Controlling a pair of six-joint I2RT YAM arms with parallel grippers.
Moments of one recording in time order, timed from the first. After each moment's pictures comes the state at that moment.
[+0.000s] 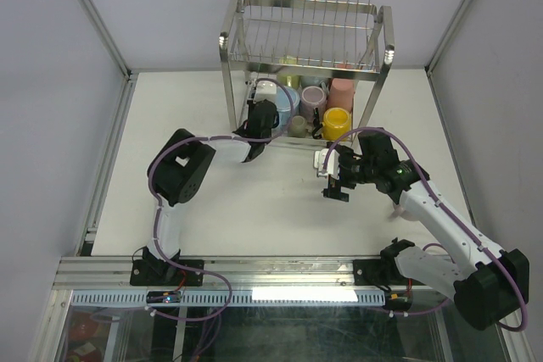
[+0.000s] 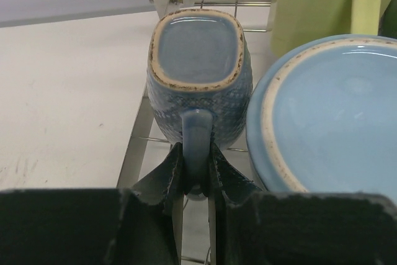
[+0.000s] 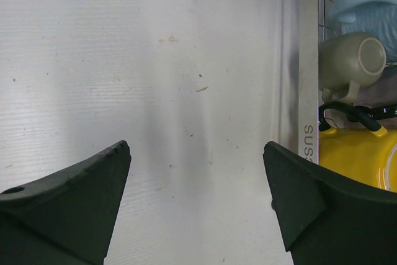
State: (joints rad) left arm -0.65 2.08 1.26 0.59 -0.69 -0.05; right arm 0.46 1.01 0.79 -0.60 -0.58 -0.96
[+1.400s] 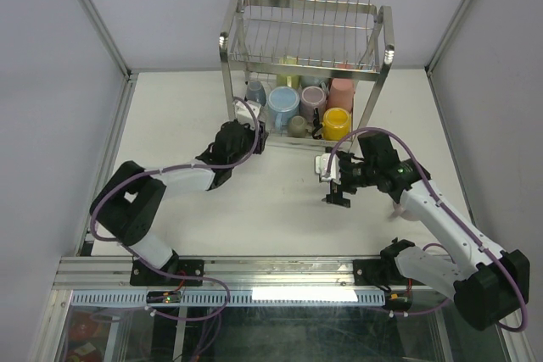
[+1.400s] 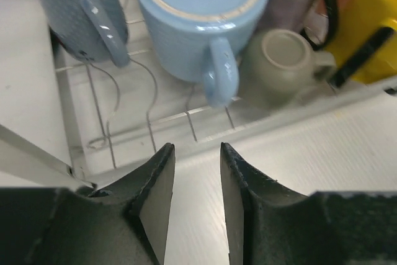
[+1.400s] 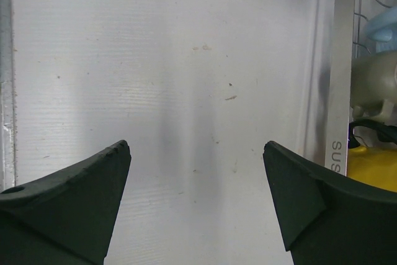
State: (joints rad) left arm -0.63 1.64 0.82 0.56 -0.17 -0.13; right arm 0.46 1.01 0.80 -0.68 -0.66 -1.01
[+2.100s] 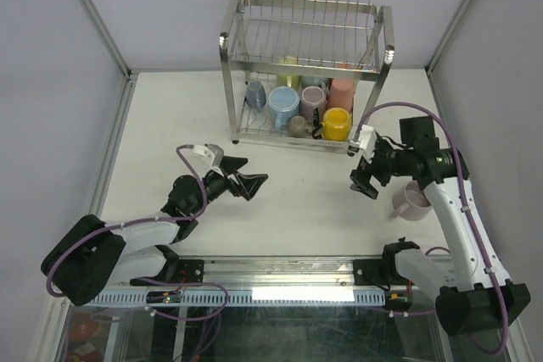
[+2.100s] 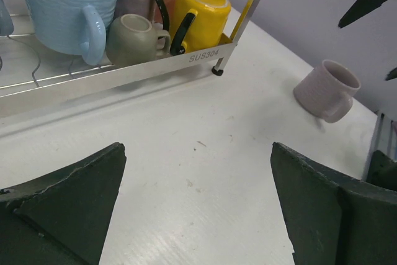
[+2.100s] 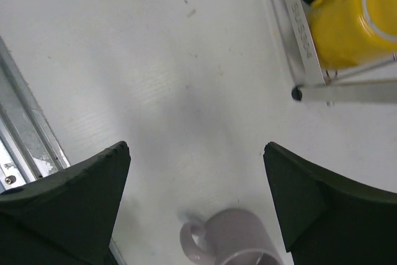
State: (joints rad) left arm -0.63 1.18 0.20 1.05 0.21 -0.37; right arm 0.18 0.98 1.06 -1.06 -0.64 -0.89
